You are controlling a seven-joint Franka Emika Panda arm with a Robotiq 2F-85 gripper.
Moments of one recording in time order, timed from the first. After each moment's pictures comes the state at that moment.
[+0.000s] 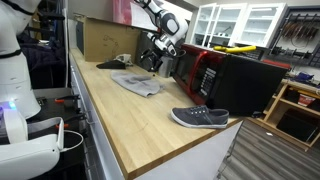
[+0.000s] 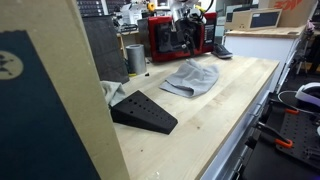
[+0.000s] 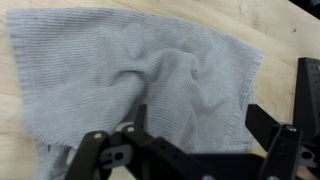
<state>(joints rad) -0.13 0.57 0.05 -1.46 0.20 1.51 -0.40</state>
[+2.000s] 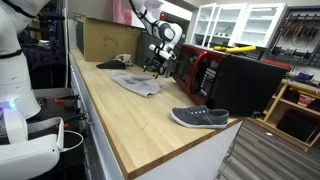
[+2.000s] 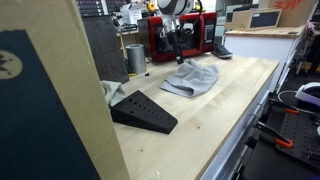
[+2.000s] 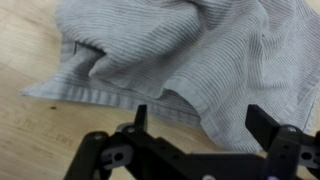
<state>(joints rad) -0.09 0.67 0.10 -1.42 0.03 1.72 -0.59</state>
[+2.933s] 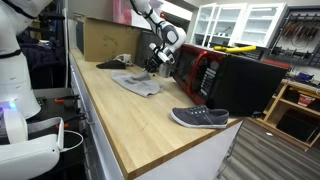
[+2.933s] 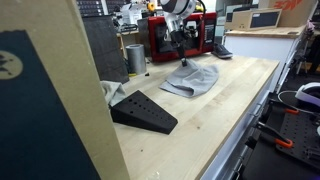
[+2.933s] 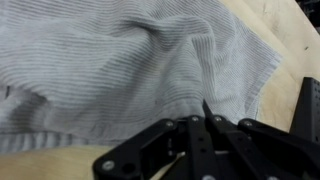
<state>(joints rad) -0.14 0.70 0.10 -1.37 0.19 1.53 -0.62</state>
